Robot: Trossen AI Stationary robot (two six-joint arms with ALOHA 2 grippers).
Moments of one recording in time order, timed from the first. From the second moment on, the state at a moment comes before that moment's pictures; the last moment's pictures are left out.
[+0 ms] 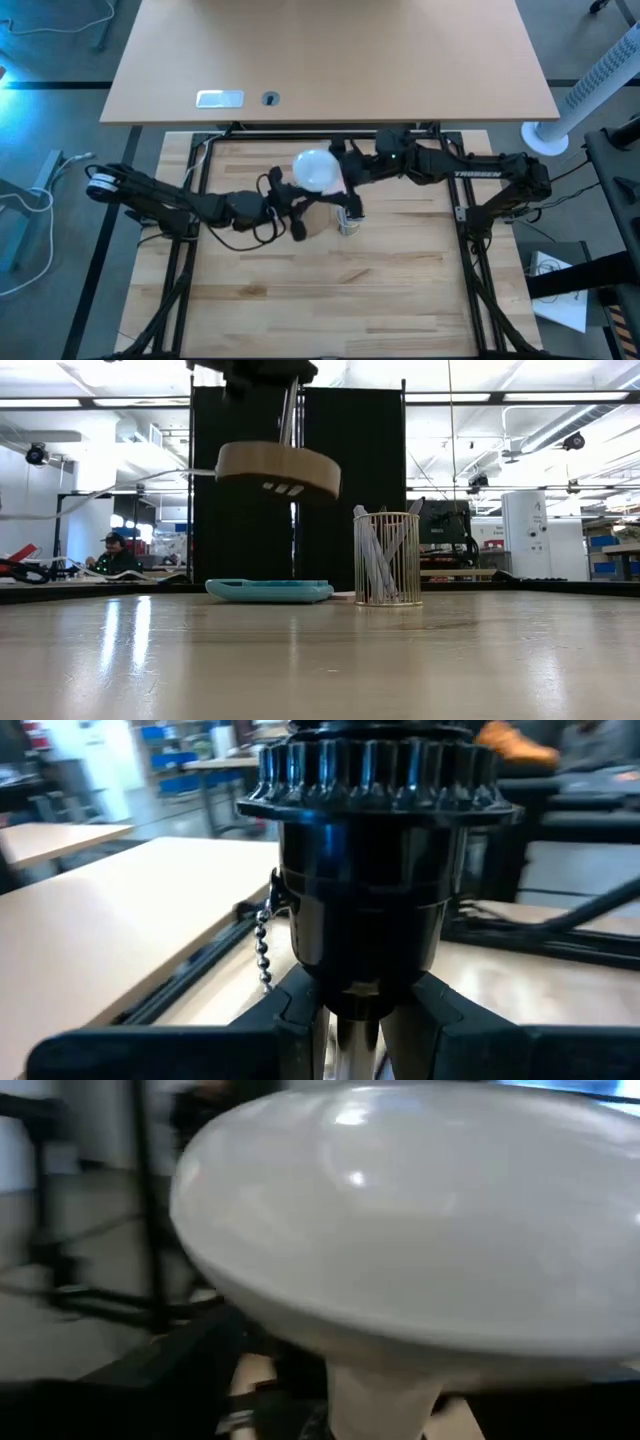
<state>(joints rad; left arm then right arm) -0.17 1.33 0.84 0.41 -0.58 -0.01 -0.09 1.47 1.38 0.07 -0.38 -0.14</state>
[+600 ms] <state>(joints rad) -0.31 1.44 0.88 0.57 -0.53 -0.04 -0.09 1.49 1.38 0.06 -0.94 -0.23</state>
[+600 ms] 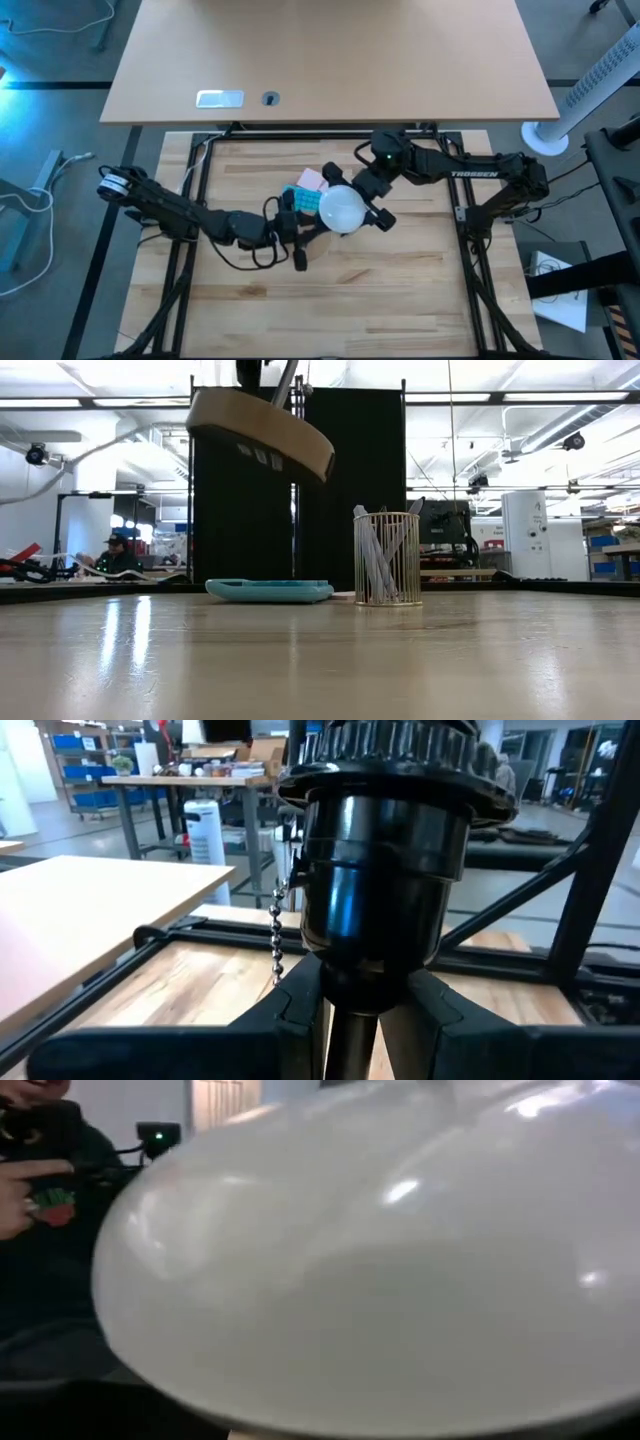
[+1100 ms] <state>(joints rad) -0.32 1.44 0.90 0.56 -0.49 -0.04 -0.09 1.49 1.38 0.07 -1.01 -0.29</state>
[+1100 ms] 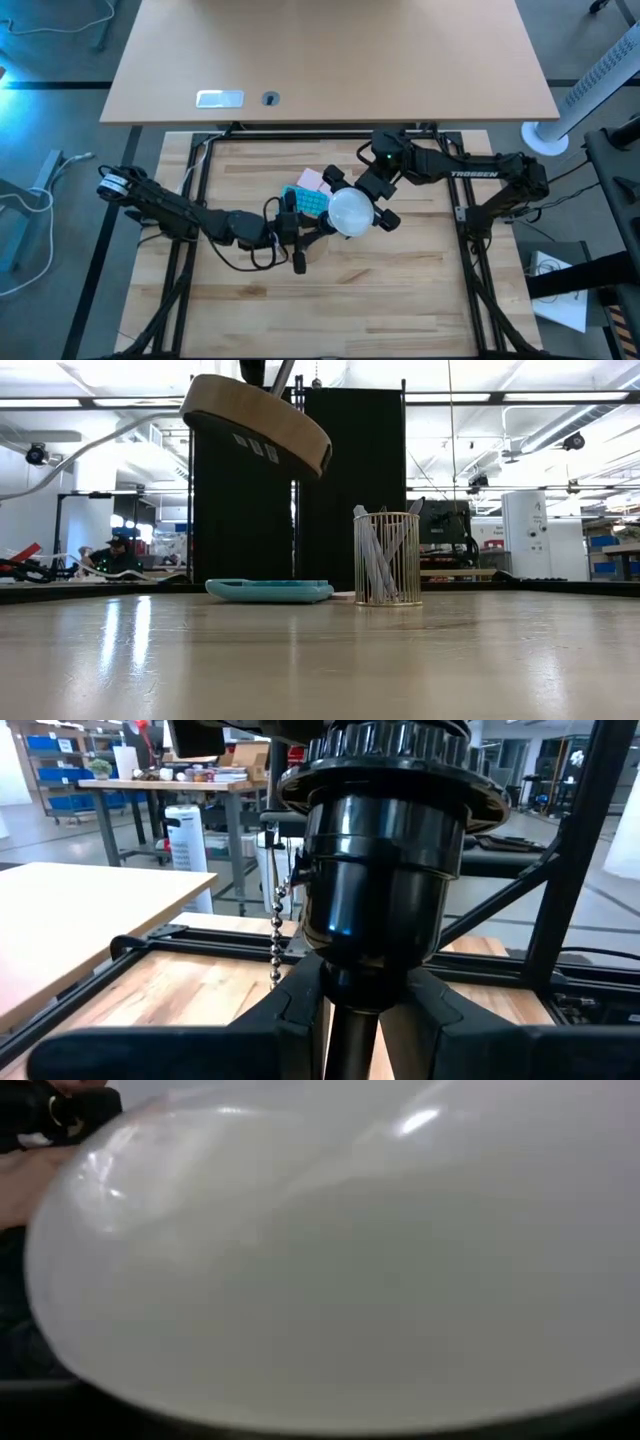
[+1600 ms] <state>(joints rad) -0.32 1.43 0.90 0.58 -0.49 -0.03 -0.09 1.49 1.38 0.12 -0.97 -0.24</state>
